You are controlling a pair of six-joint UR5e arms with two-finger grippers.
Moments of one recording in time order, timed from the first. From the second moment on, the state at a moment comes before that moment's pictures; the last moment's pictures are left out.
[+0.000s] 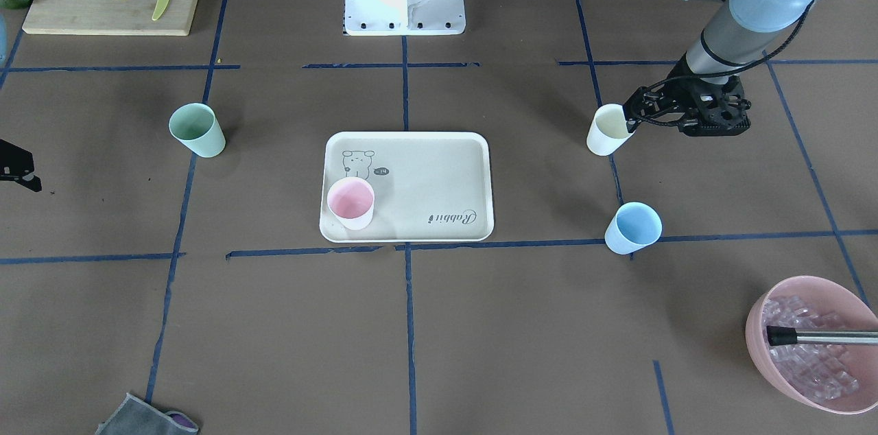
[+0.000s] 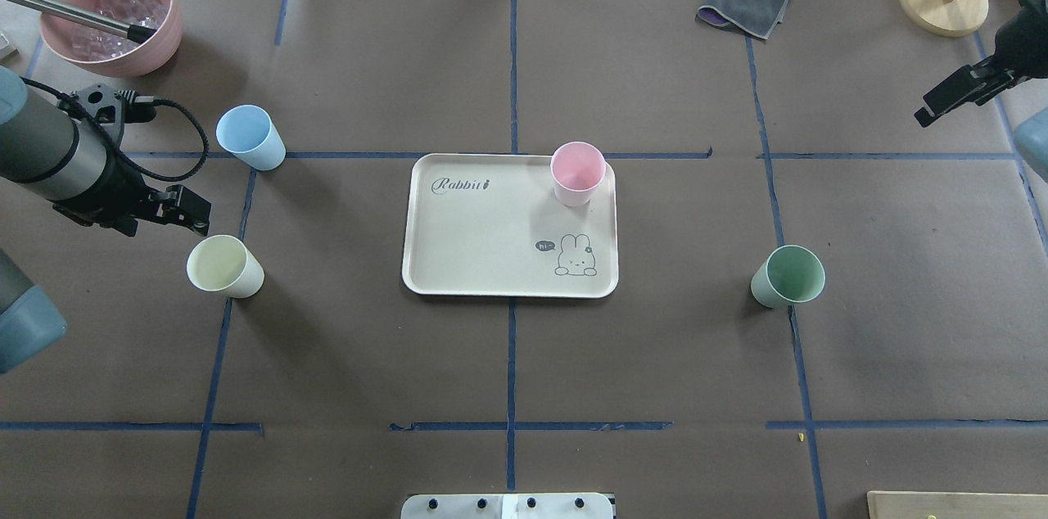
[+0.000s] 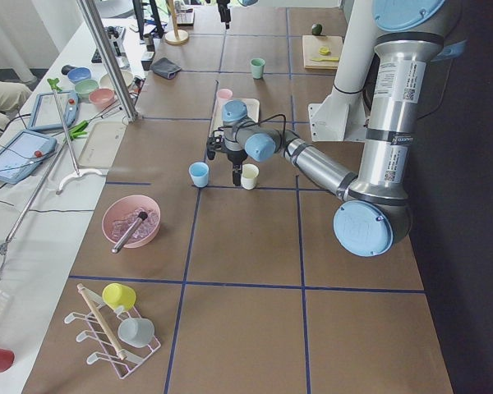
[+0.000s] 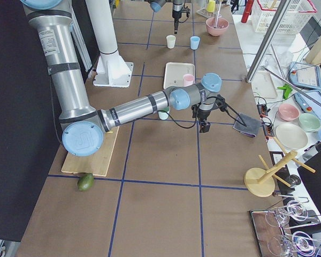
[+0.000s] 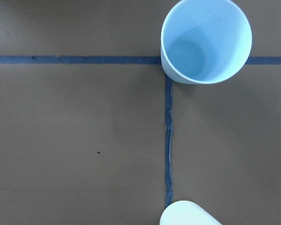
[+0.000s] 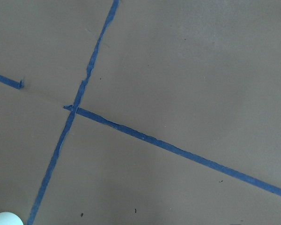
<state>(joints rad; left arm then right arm) -0.84 -1.67 -1.93 -1.72 -2.14 -0.92 1.23 -1.34 1.70 -1.59 2.34 0.09</state>
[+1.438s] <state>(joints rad) -0.77 -1.72 -1.93 -1.72 -2.12 -1.10 1.23 -1.34 1.70 -1.59 2.34 0.10</state>
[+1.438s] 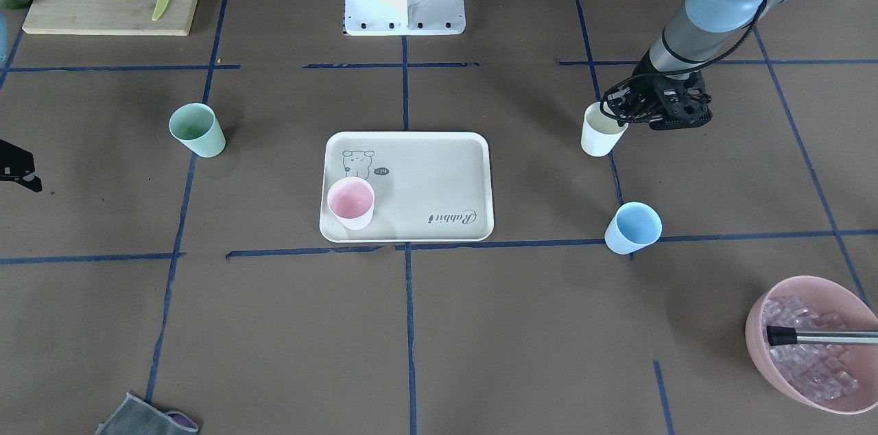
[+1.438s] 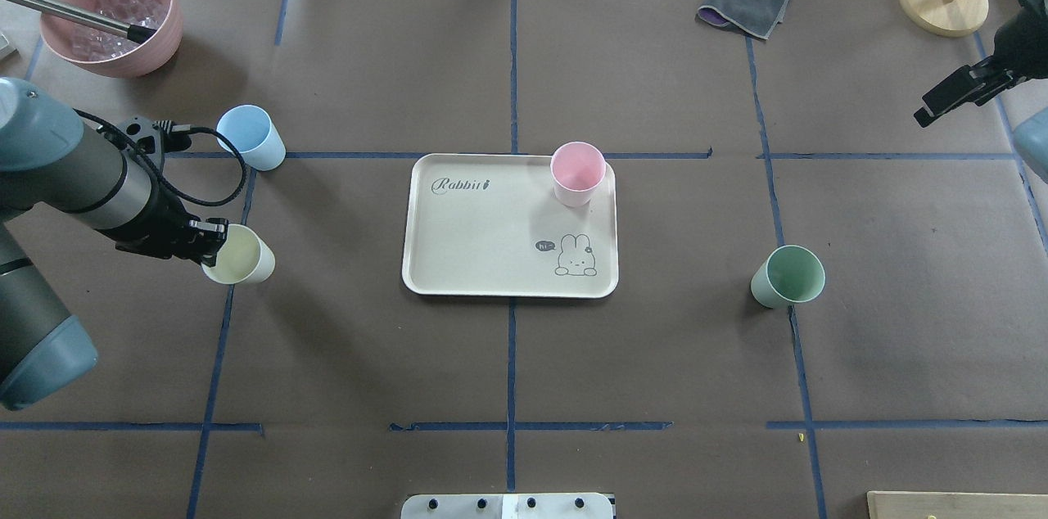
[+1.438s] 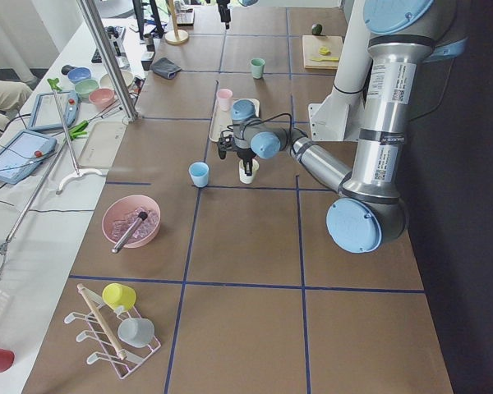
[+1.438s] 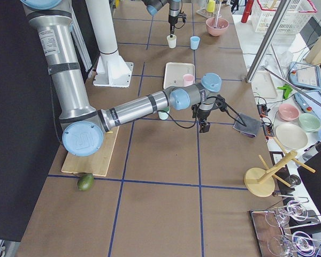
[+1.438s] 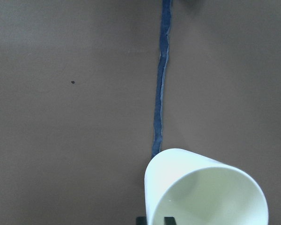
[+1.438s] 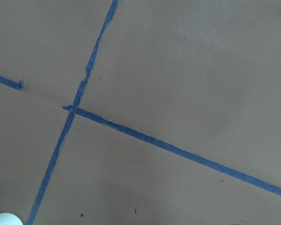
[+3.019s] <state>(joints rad) -0.55 -2.16 -1.74 -1.63 -2.02 -1.52 1.23 -1.34 1.70 -1.59 2.34 0.11</state>
